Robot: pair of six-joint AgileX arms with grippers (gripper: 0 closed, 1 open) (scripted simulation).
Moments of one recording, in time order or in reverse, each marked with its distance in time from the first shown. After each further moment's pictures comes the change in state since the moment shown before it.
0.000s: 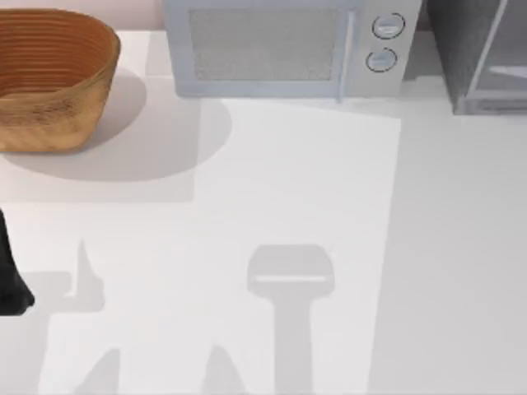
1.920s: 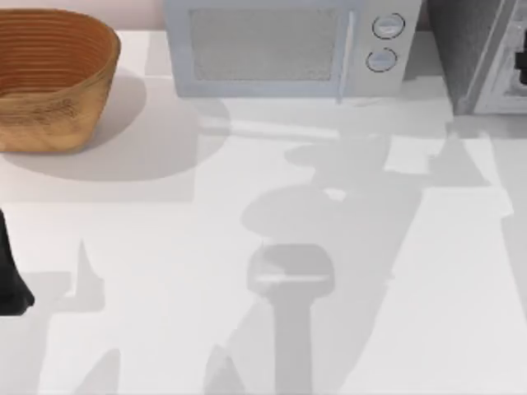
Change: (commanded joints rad) left arm 0.000 0.000 0.000 0.000 0.000 0.000; right arm 0.871 -0.058 -0.130 0.300 0.703 0.593
